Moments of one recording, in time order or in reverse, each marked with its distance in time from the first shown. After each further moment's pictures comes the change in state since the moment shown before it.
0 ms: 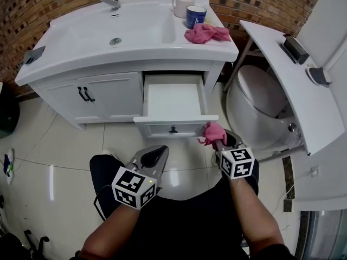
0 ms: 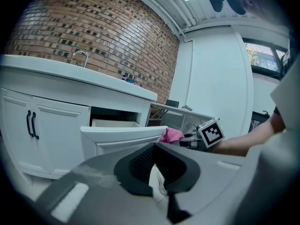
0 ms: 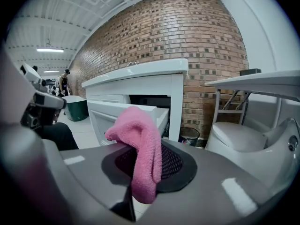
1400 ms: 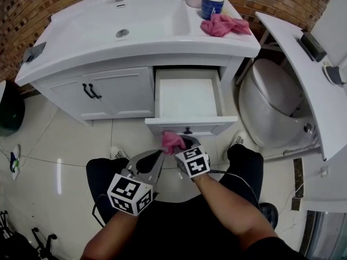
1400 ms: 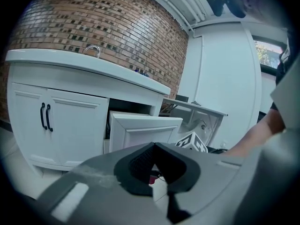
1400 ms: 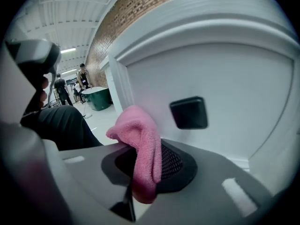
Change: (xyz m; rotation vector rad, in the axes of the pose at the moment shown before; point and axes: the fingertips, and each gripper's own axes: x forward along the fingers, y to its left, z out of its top) left arm -0.026 0.056 -0.028 -0.048 0.063 0.074; right arm 0.133 0.185 -0.073 -0.014 0.225 0.275
